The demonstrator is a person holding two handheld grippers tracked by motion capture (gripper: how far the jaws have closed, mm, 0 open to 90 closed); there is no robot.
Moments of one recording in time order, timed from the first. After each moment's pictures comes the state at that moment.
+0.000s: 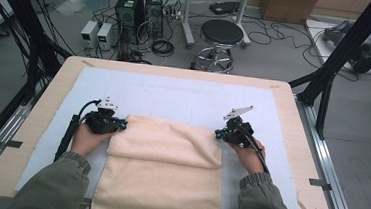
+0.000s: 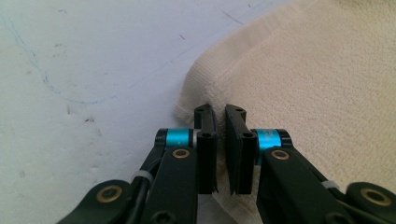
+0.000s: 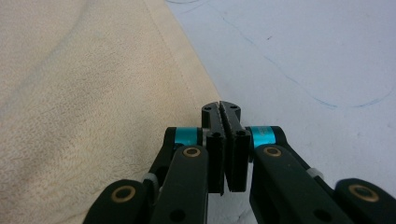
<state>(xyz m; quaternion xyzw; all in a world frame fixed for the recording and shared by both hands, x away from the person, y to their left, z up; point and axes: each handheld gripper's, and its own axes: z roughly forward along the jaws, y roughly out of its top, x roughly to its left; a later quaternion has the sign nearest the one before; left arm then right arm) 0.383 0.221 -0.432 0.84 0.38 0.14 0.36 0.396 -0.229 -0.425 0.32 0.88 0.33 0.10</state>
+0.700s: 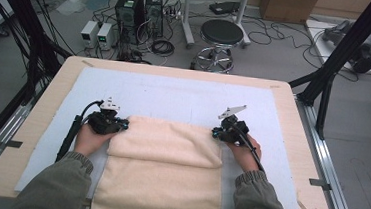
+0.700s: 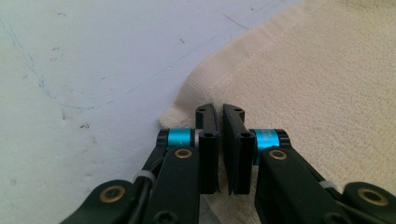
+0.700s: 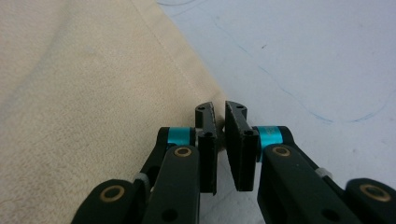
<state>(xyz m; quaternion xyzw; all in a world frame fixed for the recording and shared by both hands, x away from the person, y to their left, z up) 0.384 0.216 -0.434 0.84 0.38 0.15 0.36 0.400 -0.216 -0.427 0.32 0.89 0.31 0.13</state>
